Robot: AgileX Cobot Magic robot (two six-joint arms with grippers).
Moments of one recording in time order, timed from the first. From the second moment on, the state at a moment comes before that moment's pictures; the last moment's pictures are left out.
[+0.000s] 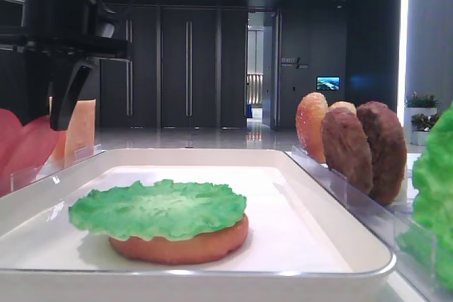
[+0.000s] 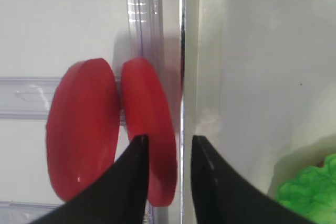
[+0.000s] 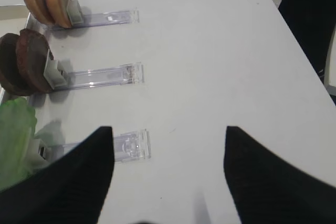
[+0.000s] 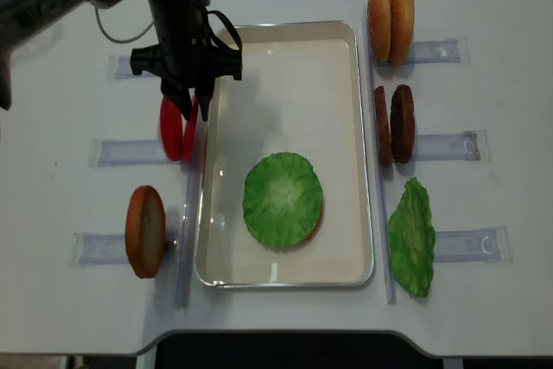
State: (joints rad) left arm -0.43 1.97 -1.51 0.12 1.21 -0.48; right arm -0.08 -0.01 -0.51 0.05 1.13 -0.01
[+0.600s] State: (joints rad) left arm -0.43 1.97 -1.52 0.12 1.21 -0.44; right arm -0.08 -0.01 -0.51 0.05 1.13 -0.01
